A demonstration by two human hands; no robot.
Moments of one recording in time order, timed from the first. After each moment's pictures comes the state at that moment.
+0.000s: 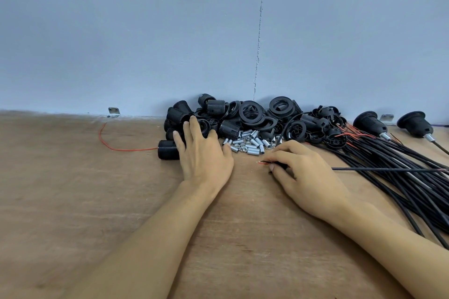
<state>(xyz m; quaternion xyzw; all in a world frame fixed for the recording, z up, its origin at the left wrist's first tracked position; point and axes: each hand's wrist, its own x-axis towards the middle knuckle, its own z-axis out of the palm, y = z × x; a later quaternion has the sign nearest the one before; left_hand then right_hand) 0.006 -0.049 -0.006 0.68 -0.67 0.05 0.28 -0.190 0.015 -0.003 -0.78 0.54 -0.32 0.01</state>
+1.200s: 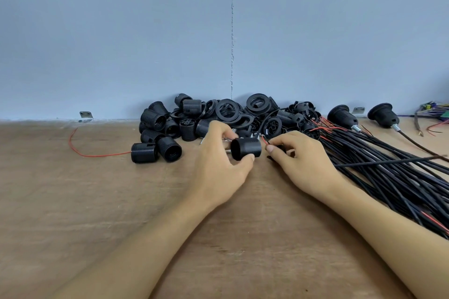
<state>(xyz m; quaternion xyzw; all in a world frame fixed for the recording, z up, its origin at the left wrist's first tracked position) -0.033 -0.008 -0.002 0.41 -0.72 -0.23 0.51 -0.224 0.003 -0.001 -0.68 0.60 -0.41 0.07</state>
